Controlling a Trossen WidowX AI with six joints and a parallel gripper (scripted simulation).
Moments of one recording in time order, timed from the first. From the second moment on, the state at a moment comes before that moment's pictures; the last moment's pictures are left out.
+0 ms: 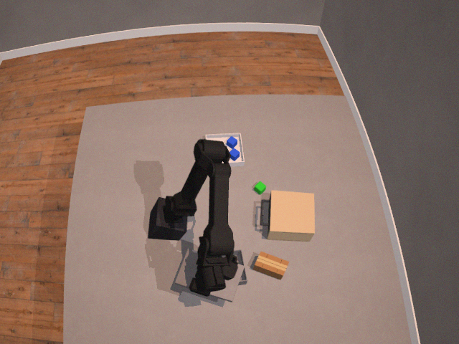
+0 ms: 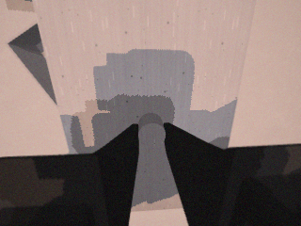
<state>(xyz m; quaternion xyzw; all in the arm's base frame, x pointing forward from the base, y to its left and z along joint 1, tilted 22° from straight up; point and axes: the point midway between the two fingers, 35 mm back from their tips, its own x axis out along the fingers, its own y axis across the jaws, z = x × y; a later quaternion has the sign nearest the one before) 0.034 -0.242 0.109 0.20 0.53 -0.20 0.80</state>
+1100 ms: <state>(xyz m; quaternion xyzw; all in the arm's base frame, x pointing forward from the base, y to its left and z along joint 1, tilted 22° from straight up) 0.088 -0.209 0.083 0.00 0.56 -0.07 0.82</state>
